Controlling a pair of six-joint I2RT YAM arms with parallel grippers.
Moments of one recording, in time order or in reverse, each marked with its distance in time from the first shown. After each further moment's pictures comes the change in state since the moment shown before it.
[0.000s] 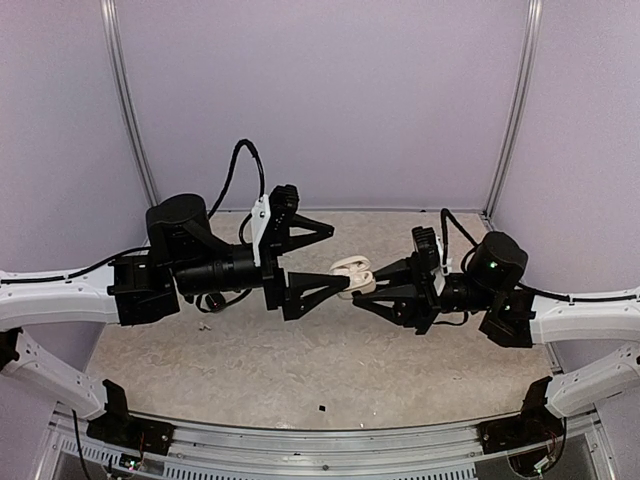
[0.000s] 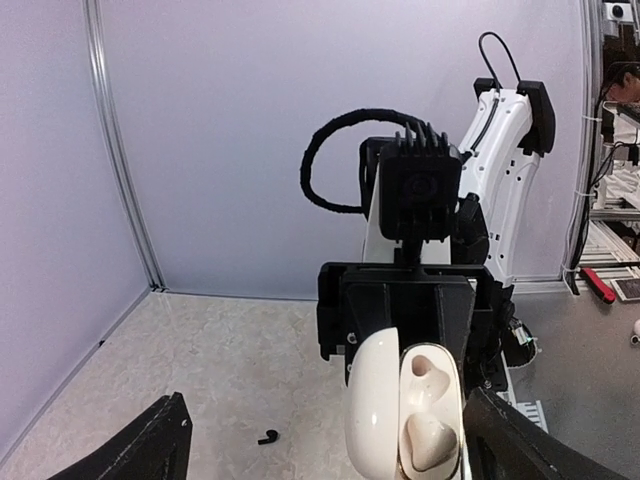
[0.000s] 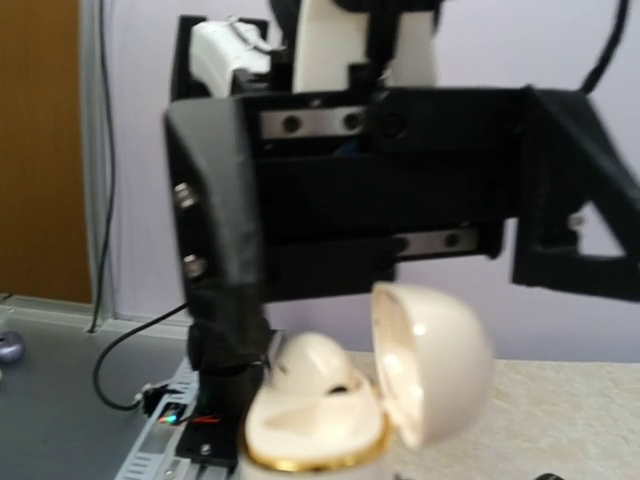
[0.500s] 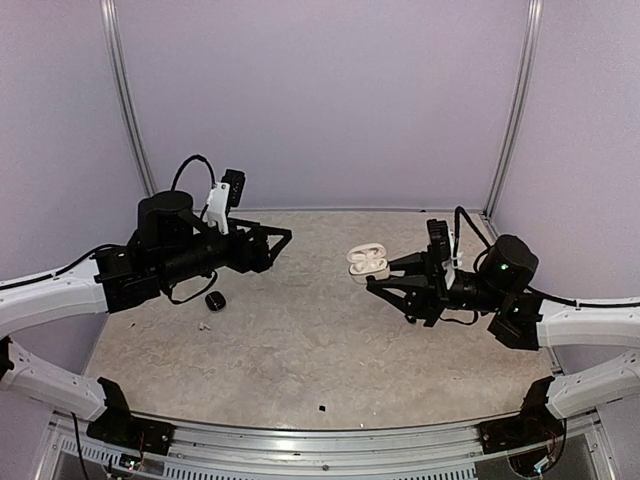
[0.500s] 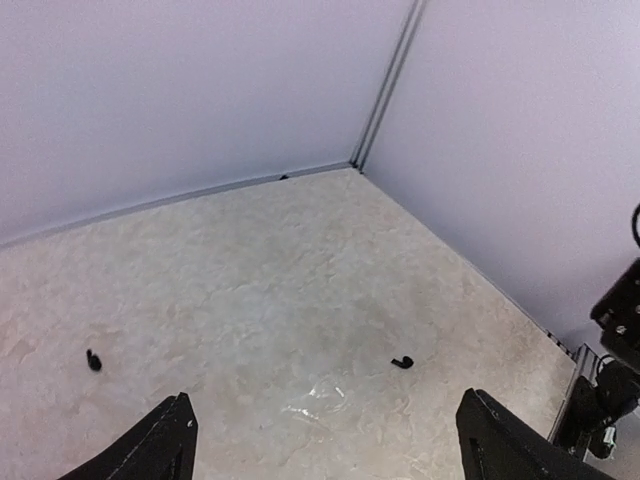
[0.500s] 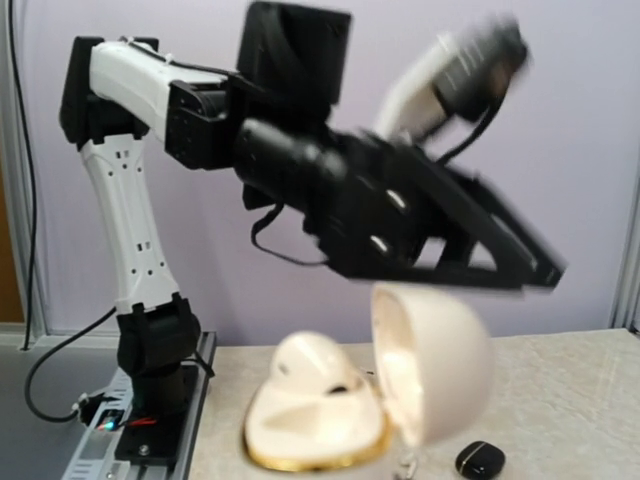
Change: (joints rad) left arm 0.218 -0.093 -0.079 -0.187 -0.317 -0.389; right arm -0.082 -0.058 -0.067 0.020 0.080 0.045
